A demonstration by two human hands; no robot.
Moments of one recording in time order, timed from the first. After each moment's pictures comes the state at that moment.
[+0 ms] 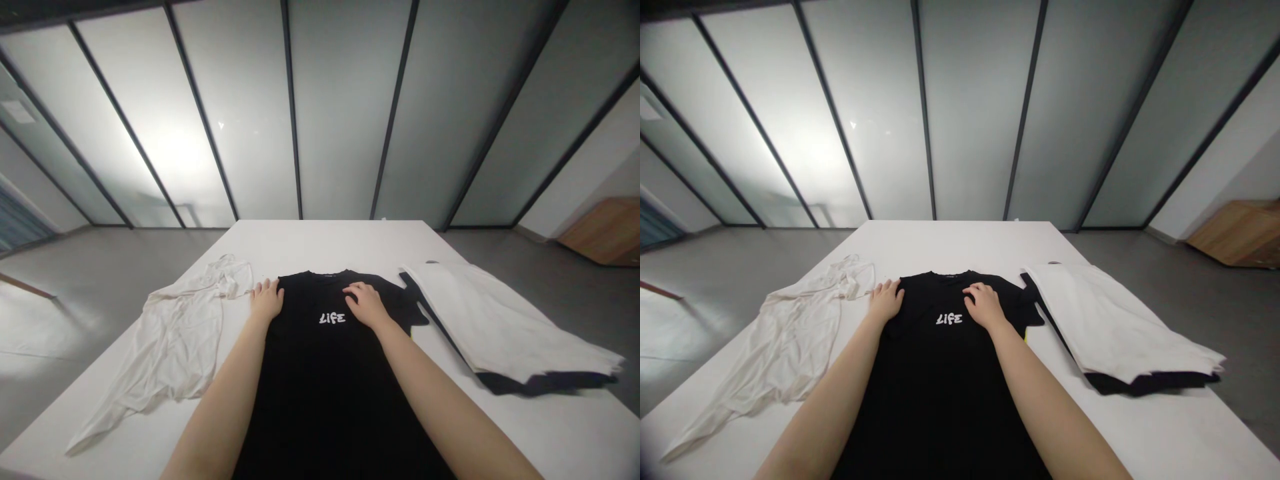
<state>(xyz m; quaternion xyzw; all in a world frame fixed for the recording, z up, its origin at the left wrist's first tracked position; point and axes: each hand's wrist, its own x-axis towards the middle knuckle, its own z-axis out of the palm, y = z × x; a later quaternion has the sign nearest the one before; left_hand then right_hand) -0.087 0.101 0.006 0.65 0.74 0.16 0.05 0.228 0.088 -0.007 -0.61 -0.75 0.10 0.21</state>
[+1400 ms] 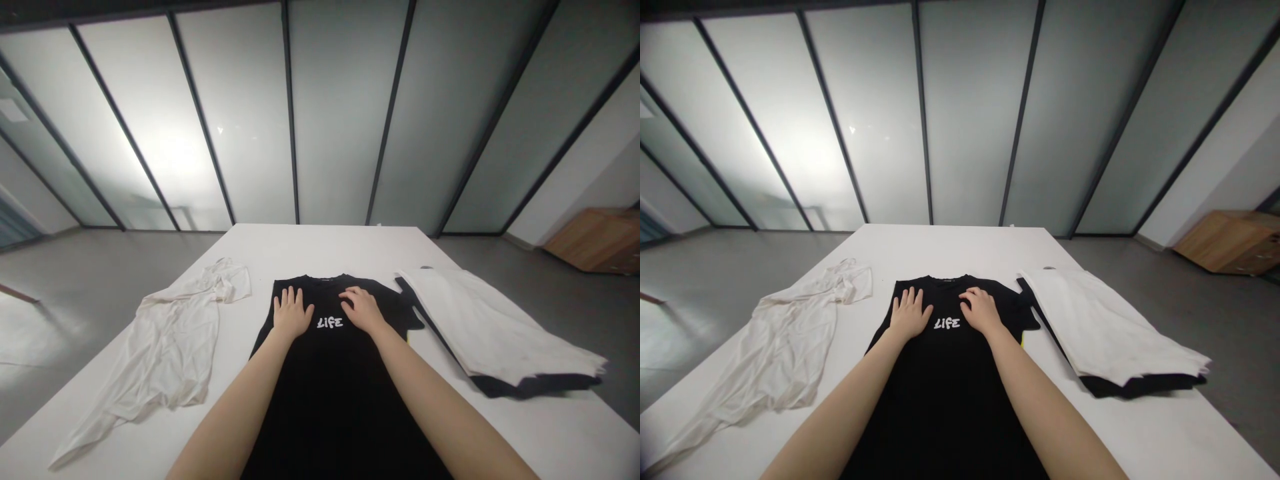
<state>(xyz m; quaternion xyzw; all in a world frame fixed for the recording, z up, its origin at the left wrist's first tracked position) -0.016 0.077 -0.005 0.74 0.67 0.06 0.03 0.225 0.089 -0.011 -0.58 -0.72 0.18 0.32</state>
